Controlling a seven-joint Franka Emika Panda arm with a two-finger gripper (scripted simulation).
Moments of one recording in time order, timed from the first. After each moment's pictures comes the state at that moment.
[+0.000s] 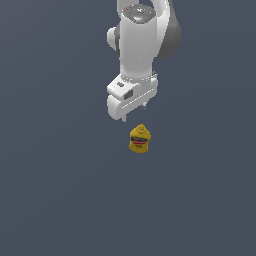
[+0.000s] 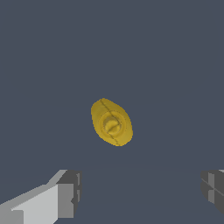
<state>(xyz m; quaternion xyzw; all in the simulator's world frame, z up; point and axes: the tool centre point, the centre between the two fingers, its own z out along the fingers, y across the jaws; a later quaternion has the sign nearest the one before) -0.047 0.023 0.260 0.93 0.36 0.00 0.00</state>
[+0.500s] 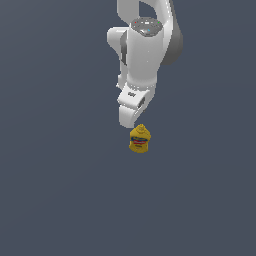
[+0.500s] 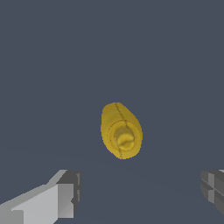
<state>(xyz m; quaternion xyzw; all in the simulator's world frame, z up) -0.043 0.039 0.240 0.87 0.49 0.00 0.00</state>
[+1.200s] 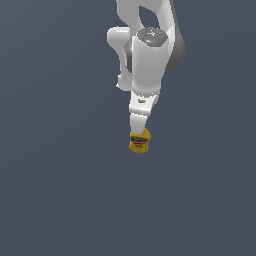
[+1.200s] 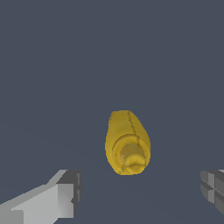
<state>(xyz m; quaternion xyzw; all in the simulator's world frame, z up) -0.040 0.055 0.222 0.80 0.60 0.00 0.00</state>
